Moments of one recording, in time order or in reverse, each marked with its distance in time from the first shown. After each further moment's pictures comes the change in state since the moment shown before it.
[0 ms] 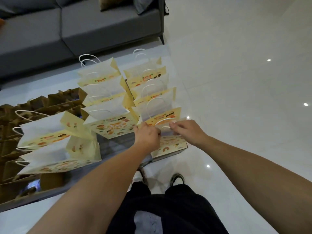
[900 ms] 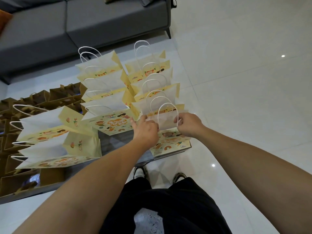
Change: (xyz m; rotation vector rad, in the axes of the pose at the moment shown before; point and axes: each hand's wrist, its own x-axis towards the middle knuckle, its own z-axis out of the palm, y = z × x) left_hand 0.023 -0.004 0.012 0.014 0.013 -0.050; right_hand 0.052 0.019 0.009 -0.216 -0.029 0.142
